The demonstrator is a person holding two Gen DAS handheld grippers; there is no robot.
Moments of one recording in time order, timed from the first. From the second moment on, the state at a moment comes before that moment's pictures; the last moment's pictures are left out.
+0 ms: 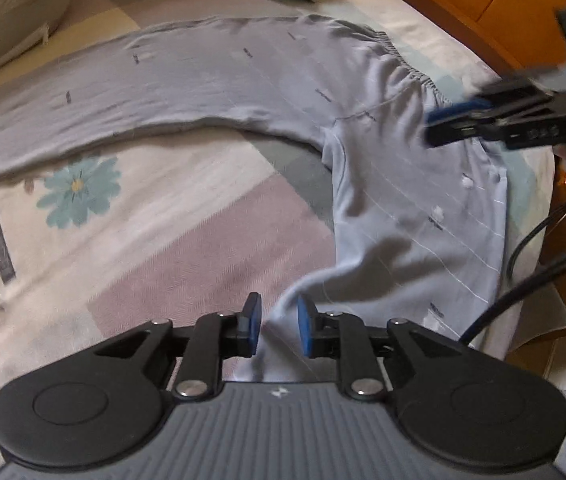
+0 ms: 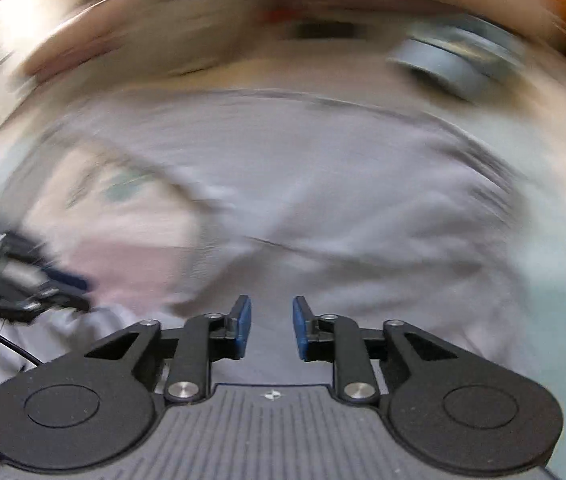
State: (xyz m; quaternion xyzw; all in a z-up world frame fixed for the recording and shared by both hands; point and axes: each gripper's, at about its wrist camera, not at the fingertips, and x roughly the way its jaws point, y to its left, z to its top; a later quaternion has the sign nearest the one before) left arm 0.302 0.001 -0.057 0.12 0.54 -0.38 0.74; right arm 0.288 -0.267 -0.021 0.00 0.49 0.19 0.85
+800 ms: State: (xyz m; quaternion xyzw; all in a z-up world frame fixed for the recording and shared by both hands) left arm 0.288 0.042 -0.075 0.14 0.54 -0.35 0.75; right arm 0.310 -0.155 -0.070 -0.38 0.43 0.52 0.62
